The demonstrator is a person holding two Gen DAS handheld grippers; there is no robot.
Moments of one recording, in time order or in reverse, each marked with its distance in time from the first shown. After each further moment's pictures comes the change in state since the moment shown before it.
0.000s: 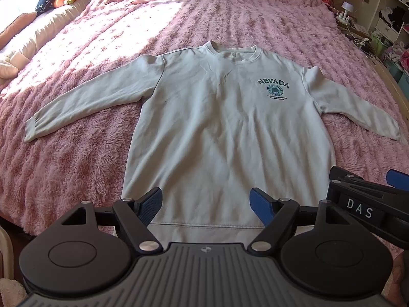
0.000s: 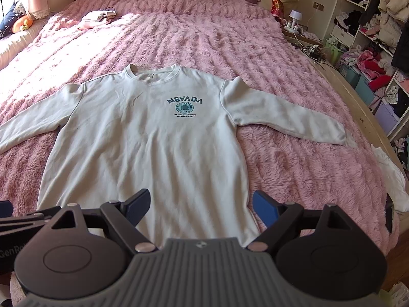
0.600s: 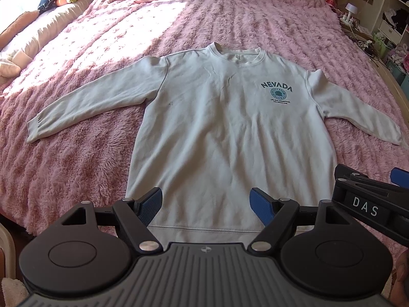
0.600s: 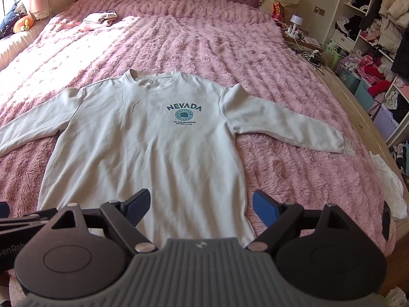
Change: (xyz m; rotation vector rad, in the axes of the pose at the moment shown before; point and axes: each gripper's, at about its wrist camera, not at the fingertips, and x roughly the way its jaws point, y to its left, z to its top) left arm -0.006 0.005 0.013 -0.009 0.010 0.005; right arm -0.004 0.000 0.013 -0.012 -0.010 -0.002
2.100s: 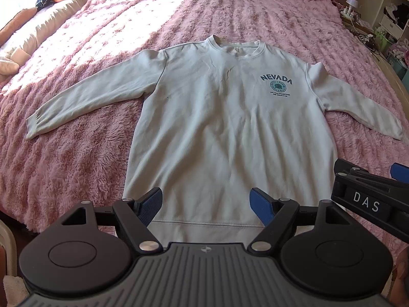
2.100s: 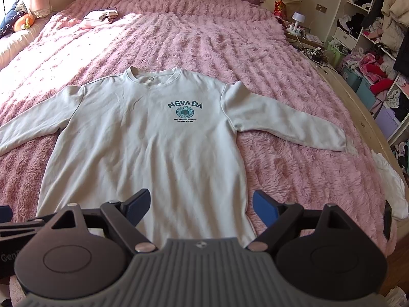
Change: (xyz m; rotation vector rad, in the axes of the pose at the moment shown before) left arm 0.005 -0.004 0.002 0.004 0.034 0.004; right arm 0.006 0.000 0.002 -0.006 0.013 0.004
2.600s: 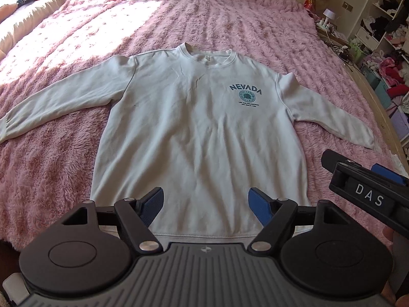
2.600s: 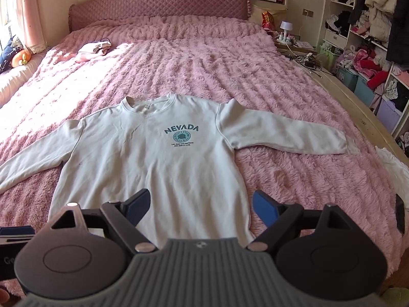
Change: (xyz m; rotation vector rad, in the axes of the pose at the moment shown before) left arm 0.004 -0.006 0.010 0.001 -0.044 -0.201; right arm -0.008 -0.029 -0.002 0.123 -0.139 0.044
